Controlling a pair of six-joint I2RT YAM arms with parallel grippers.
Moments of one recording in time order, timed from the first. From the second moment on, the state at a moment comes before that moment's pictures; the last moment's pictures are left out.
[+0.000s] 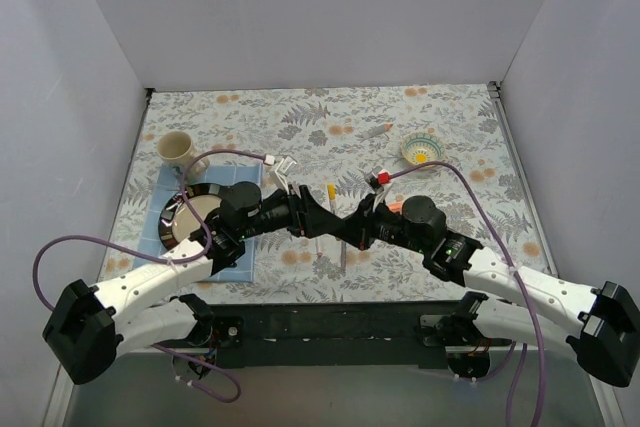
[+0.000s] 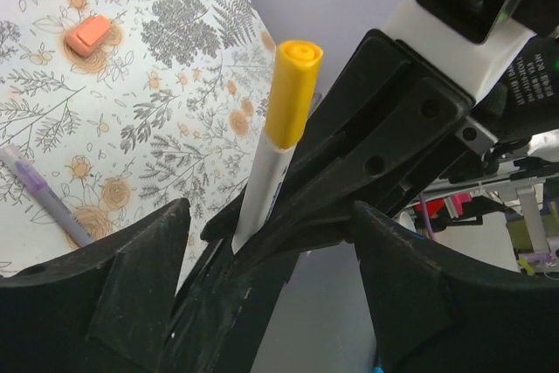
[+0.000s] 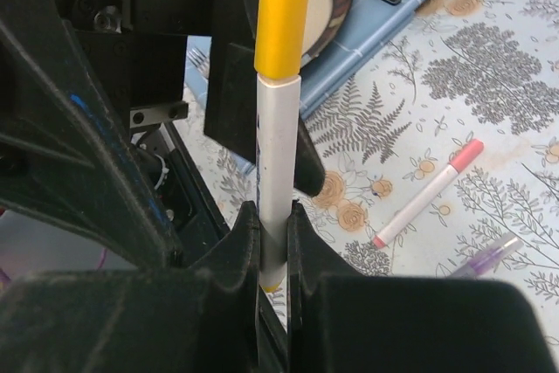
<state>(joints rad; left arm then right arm) -0.76 1.04 0.58 0.31 0.44 -0.88 0.92 0.95 0.52 0.24 -0.22 0.50</state>
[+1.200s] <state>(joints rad) -0.76 1.08 0.82 0.20 0.40 -0.72 0.92 0.87 0.49 0.32 -0.39 0.56</state>
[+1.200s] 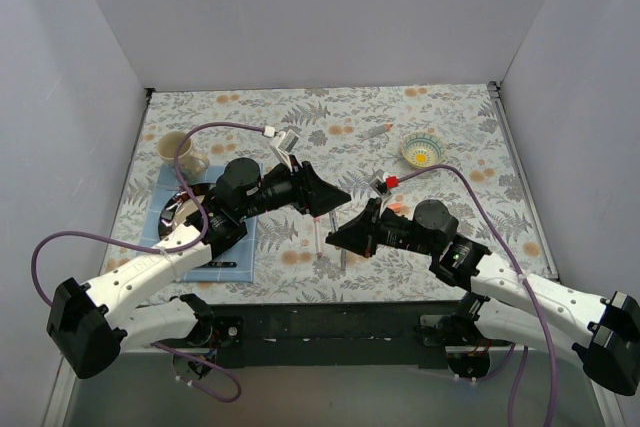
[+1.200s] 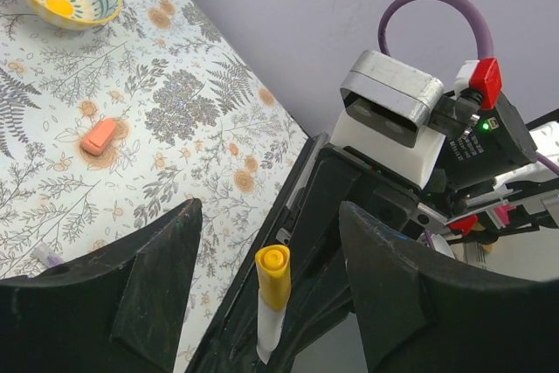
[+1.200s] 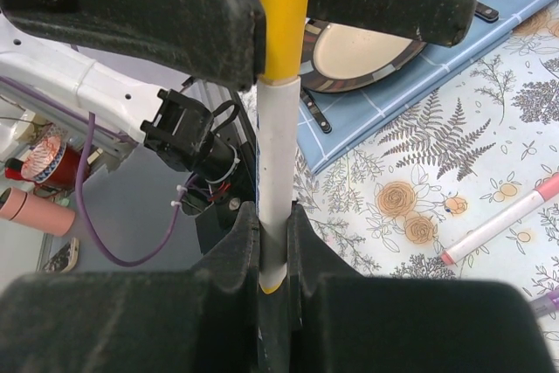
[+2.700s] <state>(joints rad) -0.74 1.11 0.53 0.87 0.28 -0.95 0.74 1.00 0.73 0.05 -0.66 0.49</state>
